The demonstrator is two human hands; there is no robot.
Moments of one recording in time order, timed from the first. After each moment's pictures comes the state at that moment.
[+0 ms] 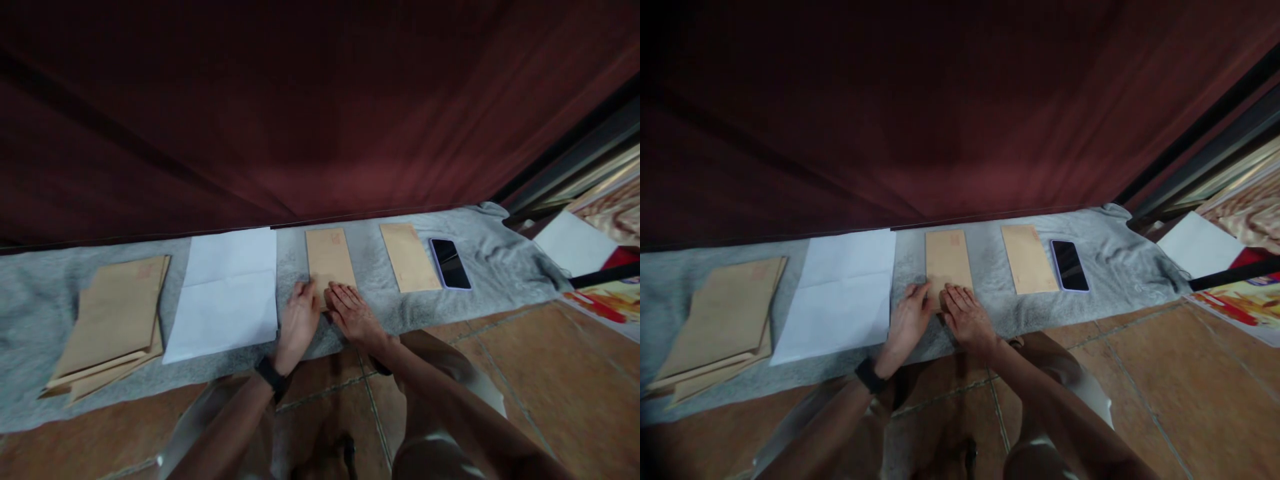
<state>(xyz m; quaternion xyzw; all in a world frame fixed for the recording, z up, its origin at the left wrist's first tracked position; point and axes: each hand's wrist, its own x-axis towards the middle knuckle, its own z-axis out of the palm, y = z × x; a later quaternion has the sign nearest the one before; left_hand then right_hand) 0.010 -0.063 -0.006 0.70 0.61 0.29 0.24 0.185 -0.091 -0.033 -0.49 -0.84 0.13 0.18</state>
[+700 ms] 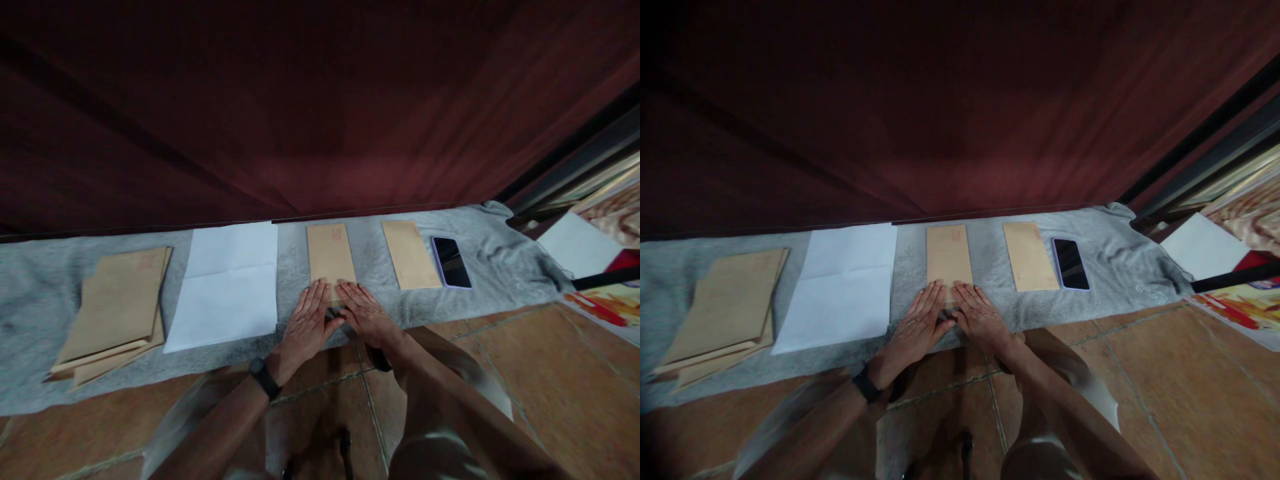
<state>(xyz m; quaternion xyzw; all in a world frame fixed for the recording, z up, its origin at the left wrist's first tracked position) 0.004 -0.097 -0.028 0.87 0.45 0.16 0.08 0.213 -0.101 -0.032 -0.48 -0.86 0.12 0.15</state>
